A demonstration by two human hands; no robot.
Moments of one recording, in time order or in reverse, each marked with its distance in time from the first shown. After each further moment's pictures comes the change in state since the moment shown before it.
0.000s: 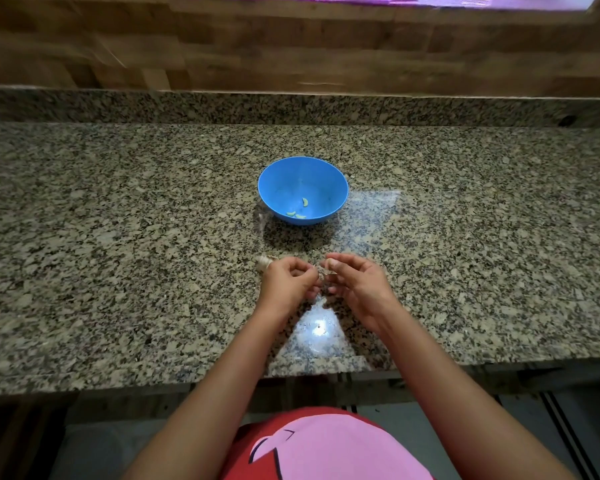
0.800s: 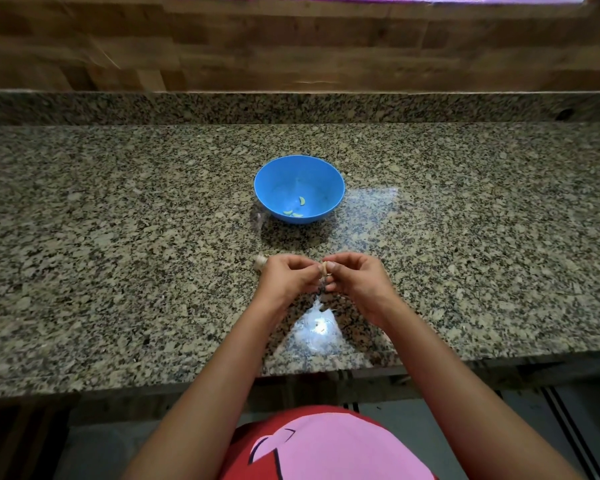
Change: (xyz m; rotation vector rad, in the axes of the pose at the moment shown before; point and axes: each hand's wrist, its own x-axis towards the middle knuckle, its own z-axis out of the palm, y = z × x) left_hand -0.003 0.013 0.001 -0.069 -0.101 -0.024; right_hand 0.001 -0.003 -0.006 -0.168 -0.051 -0.053
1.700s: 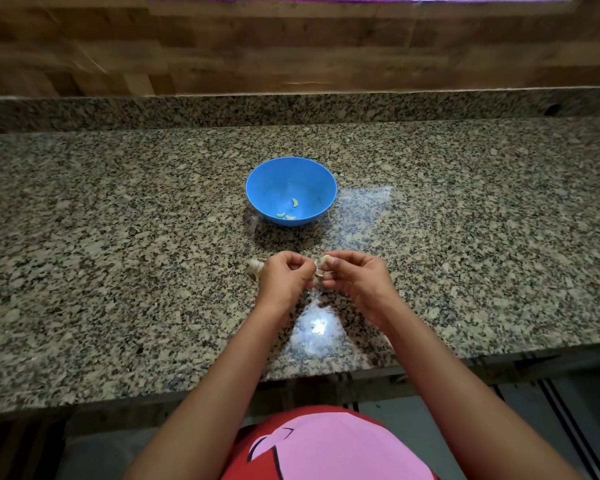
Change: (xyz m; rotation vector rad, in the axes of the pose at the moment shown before) left_hand 0.007 -0.002 0.011 0.087 0.152 0.035; right_hand 0.000 -0.004 -0.007 0.197 0.070 0.001
